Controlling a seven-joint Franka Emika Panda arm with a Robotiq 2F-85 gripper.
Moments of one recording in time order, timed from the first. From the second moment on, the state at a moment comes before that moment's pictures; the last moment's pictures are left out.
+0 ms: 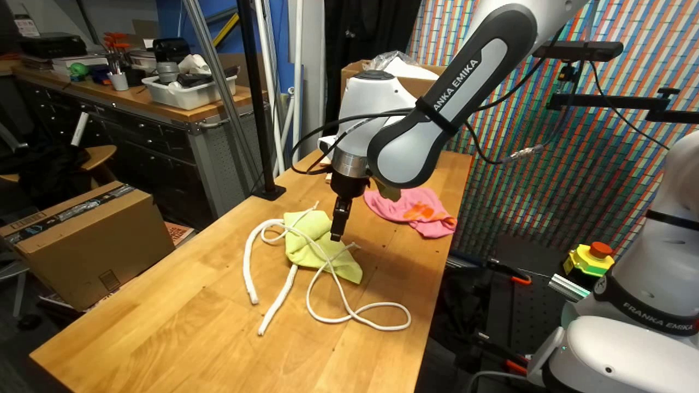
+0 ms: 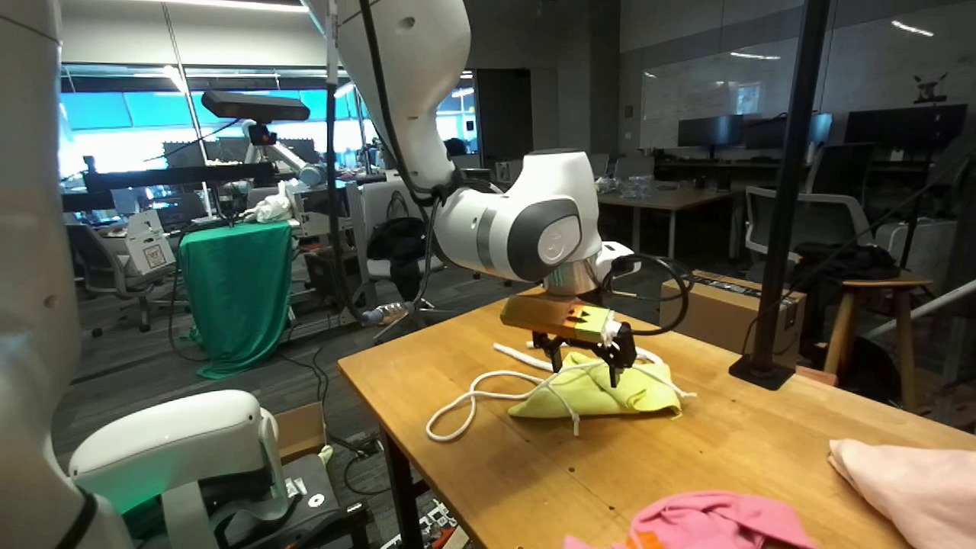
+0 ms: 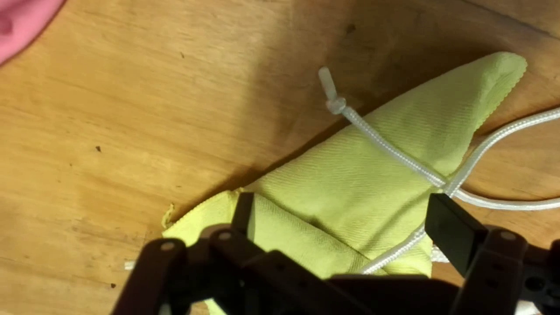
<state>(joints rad) 0.05 0.27 0.09 -2.32 -0.10 2.78 -0.20</state>
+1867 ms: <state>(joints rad) 0.08 0.52 0.01 -2.09 -0.20 2.86 -0.17</state>
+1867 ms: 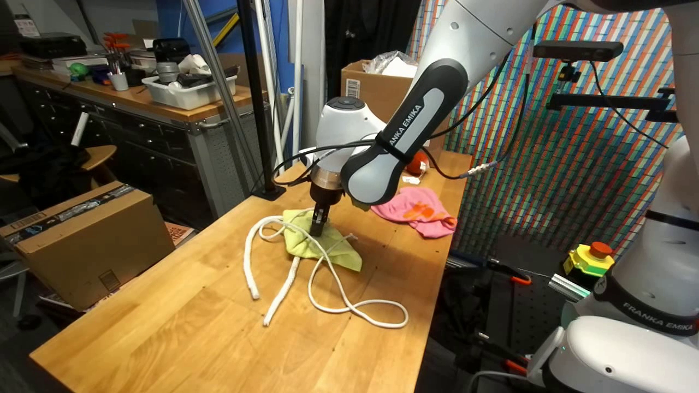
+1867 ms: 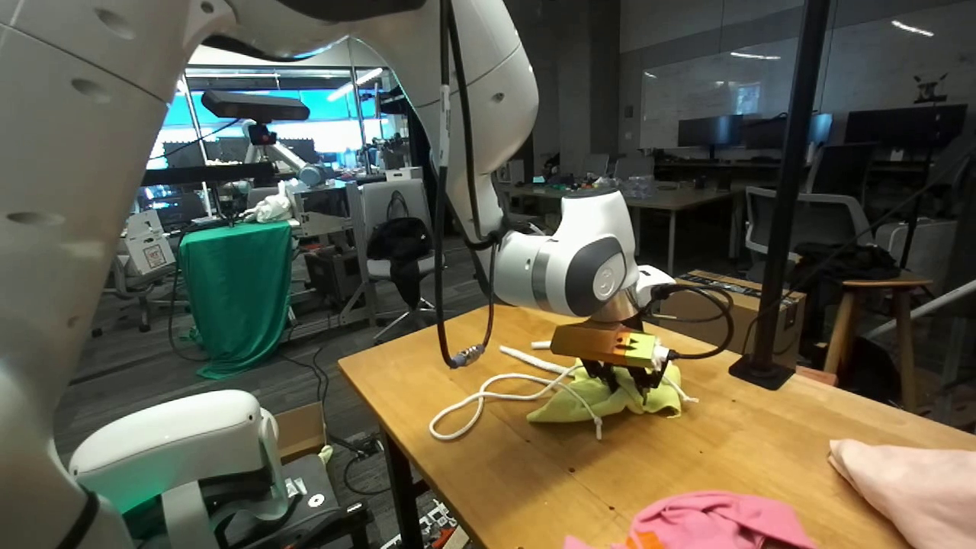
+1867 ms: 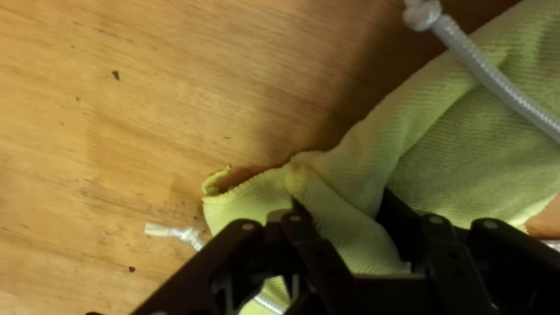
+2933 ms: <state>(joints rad) 0.49 0.40 -0.38 -2.18 -0.51 2.96 0.27</state>
